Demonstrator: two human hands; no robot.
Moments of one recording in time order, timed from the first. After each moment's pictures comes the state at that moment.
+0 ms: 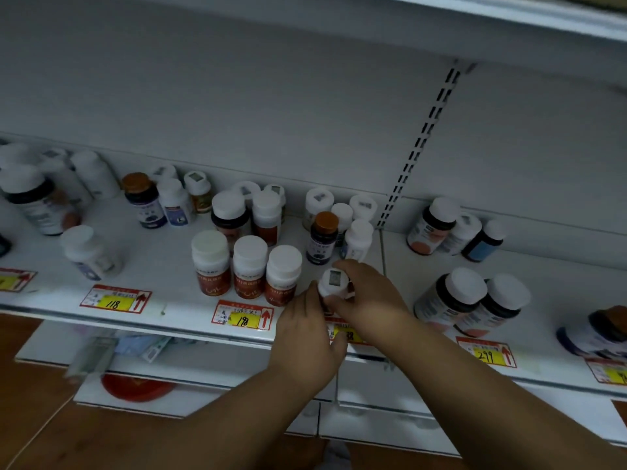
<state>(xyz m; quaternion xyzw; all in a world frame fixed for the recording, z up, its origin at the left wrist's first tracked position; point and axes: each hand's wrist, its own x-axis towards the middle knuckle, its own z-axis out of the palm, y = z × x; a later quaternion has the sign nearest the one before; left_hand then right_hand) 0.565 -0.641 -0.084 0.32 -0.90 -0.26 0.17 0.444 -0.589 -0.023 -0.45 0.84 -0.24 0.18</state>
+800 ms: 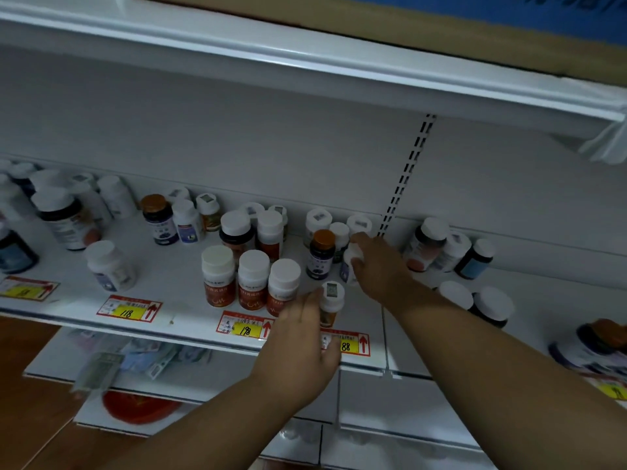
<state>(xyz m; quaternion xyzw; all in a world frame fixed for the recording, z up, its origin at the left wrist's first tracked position) 0.592 -0.637 -0.038 0.25 -0.91 -0.25 0.22 0.374 -0.617 -0.019 -0.46 0.87 -0.18 0.05</state>
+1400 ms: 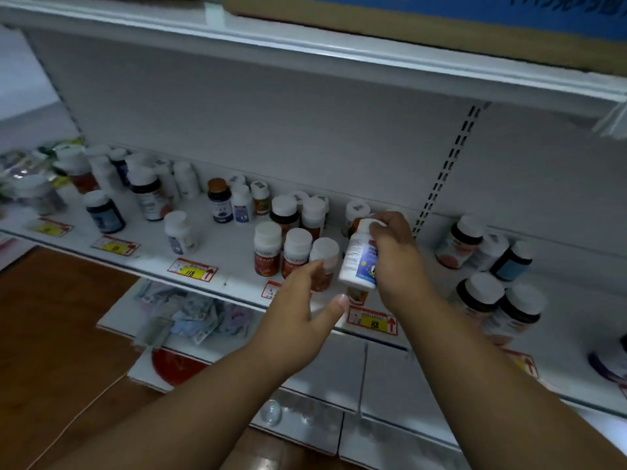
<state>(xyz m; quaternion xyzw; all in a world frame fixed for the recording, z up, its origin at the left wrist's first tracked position) 0.653 -0.629 -0.002 0.29 -0.80 -0.43 0.29 0.498 -0.592 0.051 -0.30 0.66 -0.65 0.21</state>
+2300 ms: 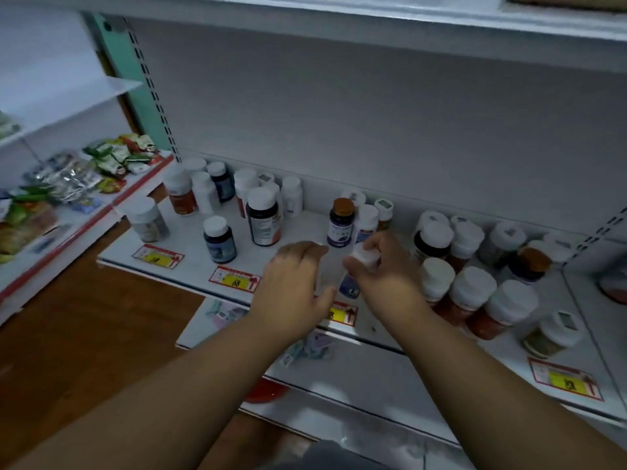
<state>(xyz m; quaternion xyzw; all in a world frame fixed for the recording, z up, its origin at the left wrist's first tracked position) 0.803 -0.891 -0.019 0.31 -0.92 -0.11 0.23 0.658 -0.812 -0.001 -0.42 0.81 -0.39 0.10</state>
